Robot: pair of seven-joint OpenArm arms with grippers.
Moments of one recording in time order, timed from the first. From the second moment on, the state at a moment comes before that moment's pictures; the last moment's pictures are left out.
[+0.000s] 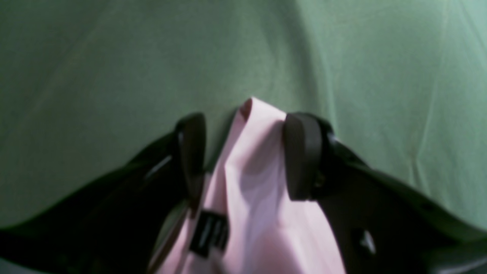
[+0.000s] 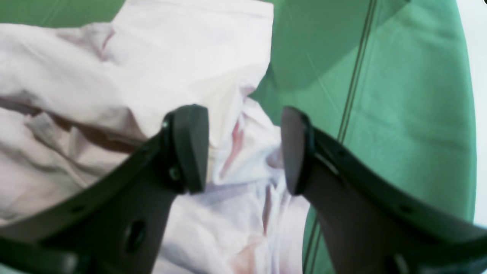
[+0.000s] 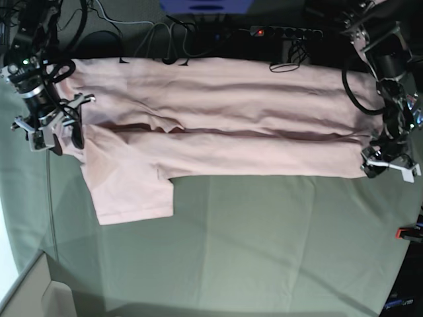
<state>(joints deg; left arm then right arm) -11.2 -16.3 -34.4 48.7 -18.7 -20.4 22.6 -19.8 4.9 31.2 99.0 -1.9 39.9 -16.4</state>
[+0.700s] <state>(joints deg) -12.9 -17.2 -28.0 44.8 -18.8 -20.5 22.1 0.0 6.6 31.0 87.0 -1.7 39.9 -36.2</state>
